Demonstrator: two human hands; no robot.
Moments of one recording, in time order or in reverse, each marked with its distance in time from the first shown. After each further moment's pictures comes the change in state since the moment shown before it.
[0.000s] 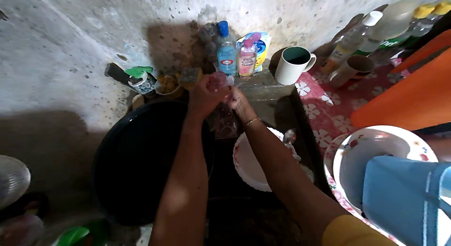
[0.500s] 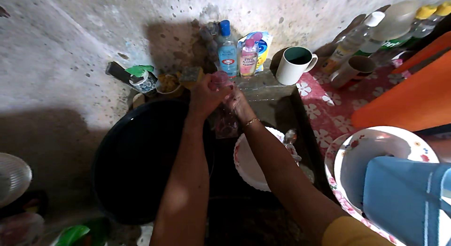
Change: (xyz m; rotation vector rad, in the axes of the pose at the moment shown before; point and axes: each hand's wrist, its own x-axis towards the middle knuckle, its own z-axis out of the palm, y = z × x) left_hand 0.001 -0.003 0.001 -0.017 0.013 0.017; right_hand 0.007 0.009 0.002 0.194 0.114 0.028
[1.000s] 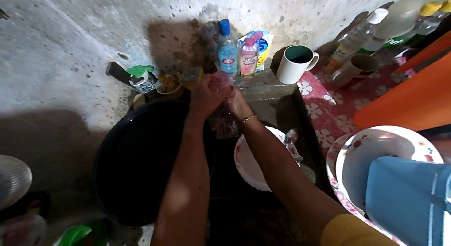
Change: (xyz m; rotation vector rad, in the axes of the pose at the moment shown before) left_hand -0.001 0.002 0.000 0.029 0.001 0.021; right_hand -0.016 0.005 0.006 -0.130 -0.065 -0.124
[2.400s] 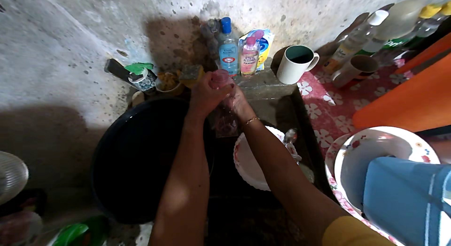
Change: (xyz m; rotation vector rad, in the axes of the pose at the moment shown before) left_hand 0.002 0.000 0.000 0.002 -0.004 0.000; right_hand 0.006 -0.003 -0.001 0.176 -0.077 0.063
